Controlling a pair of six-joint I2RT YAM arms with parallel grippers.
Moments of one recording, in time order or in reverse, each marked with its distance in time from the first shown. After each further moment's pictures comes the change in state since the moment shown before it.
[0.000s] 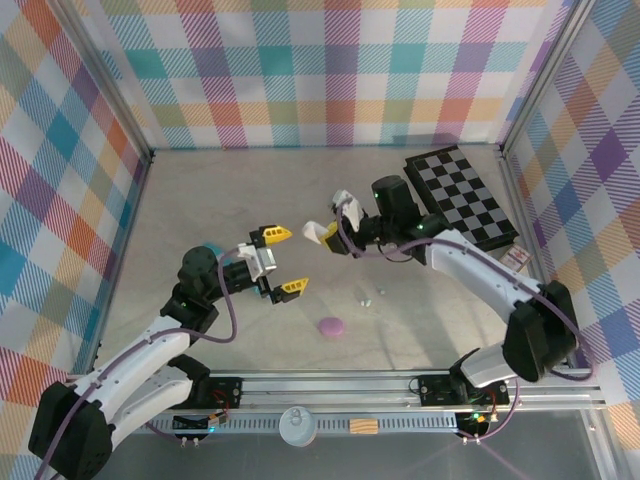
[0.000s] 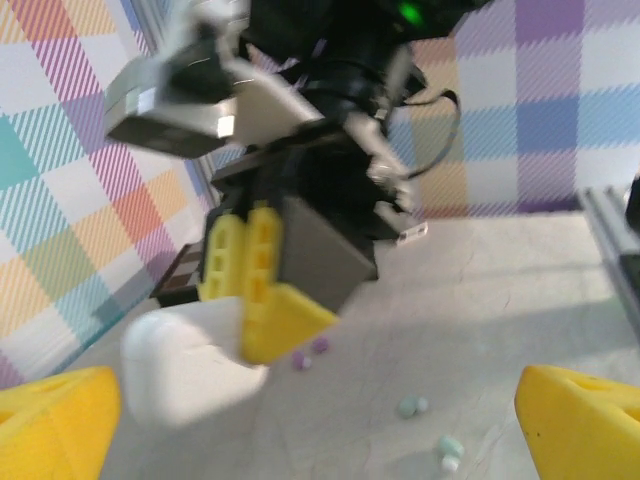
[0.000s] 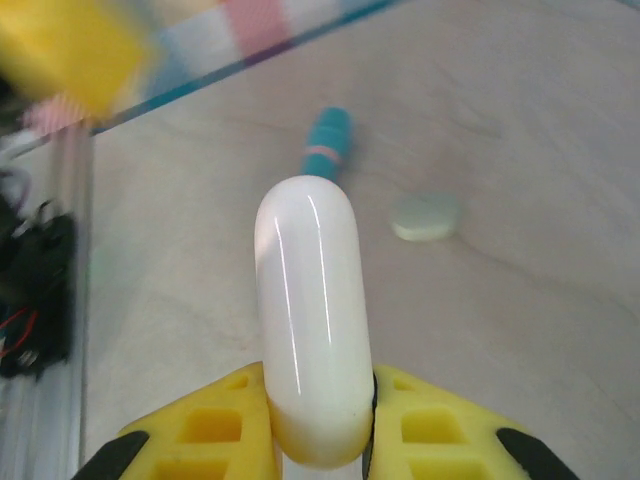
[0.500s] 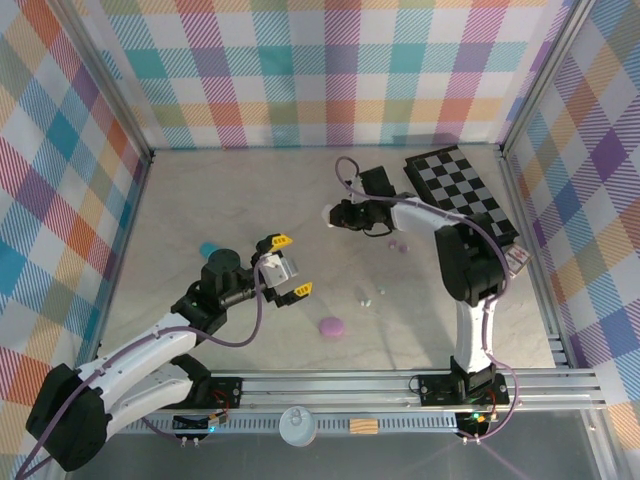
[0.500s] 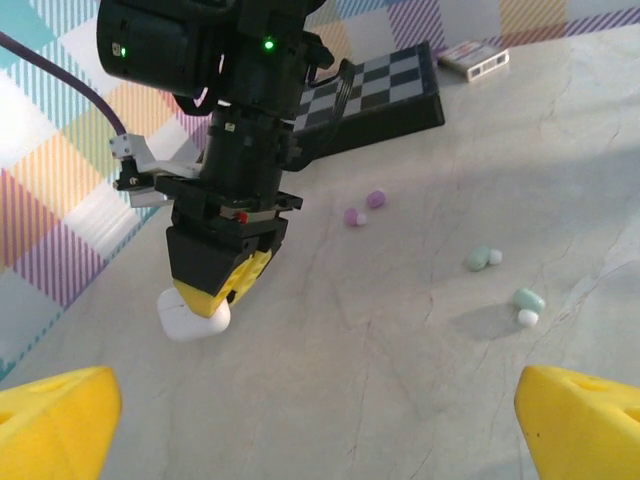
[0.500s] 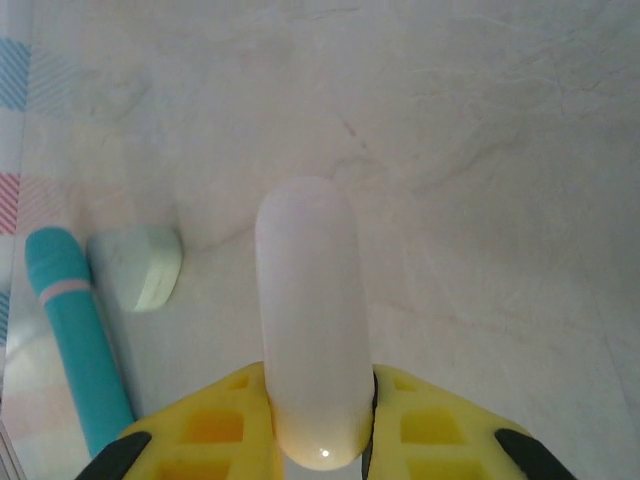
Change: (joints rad) left arm -0.101 0.066 0.000 -0.183 -0.326 0.220; right arm -0.122 0.571 0.290 0.049 0.134 0.661
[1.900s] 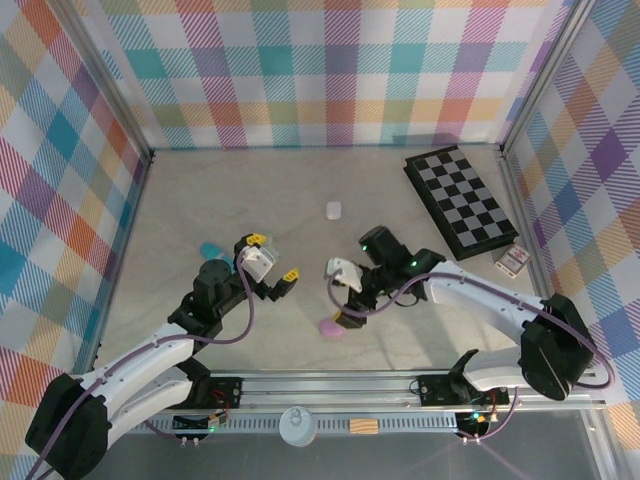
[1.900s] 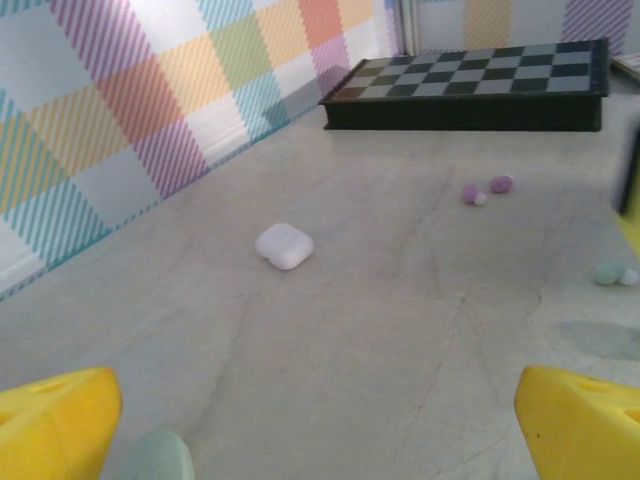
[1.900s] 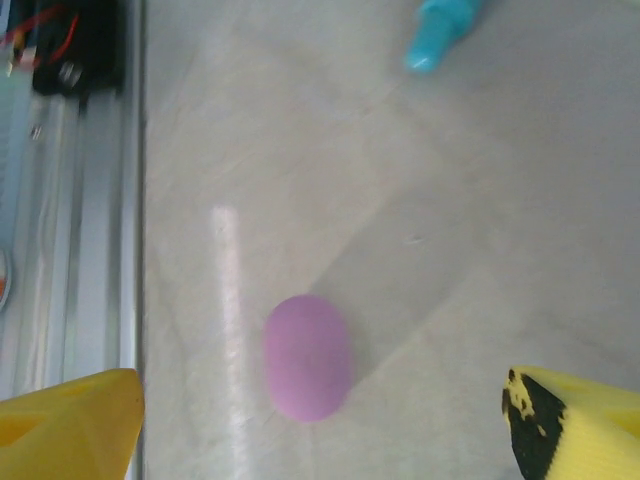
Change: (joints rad) left arm 0.068 -0.060 -0.122 0.122 -0.229 -0.243; right arm 0.348 -0.716 -0.549 -0.306 -0.023 -1.017
